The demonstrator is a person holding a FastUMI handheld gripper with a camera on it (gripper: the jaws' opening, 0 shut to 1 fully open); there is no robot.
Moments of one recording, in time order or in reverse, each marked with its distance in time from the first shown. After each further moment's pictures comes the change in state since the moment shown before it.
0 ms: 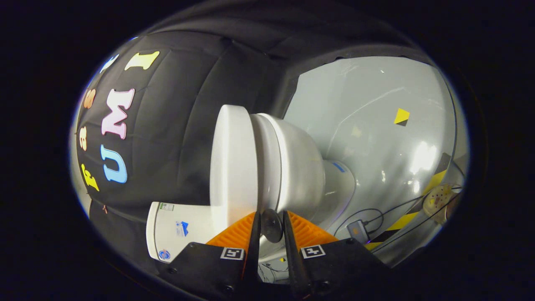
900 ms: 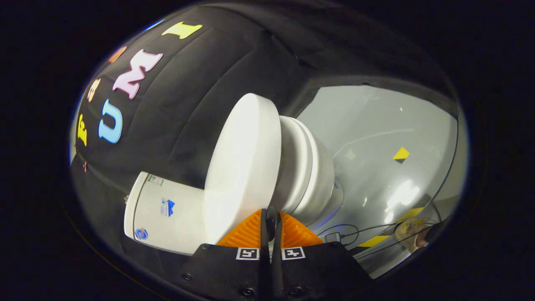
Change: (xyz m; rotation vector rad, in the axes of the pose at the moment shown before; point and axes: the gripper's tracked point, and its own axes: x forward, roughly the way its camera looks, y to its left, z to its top) arm -0.023 0.062 -0.016 -0.421 -0.013 -0.109
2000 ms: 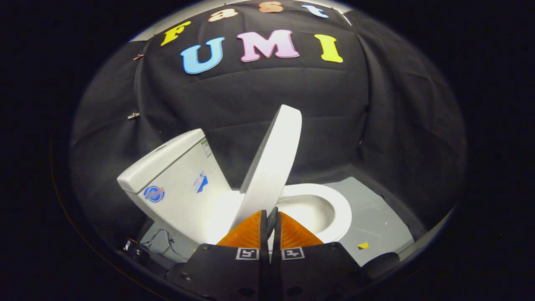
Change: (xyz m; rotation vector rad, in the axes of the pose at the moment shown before) arm -0.093 0.218 -0.018 -0.741 -0.245 0.003
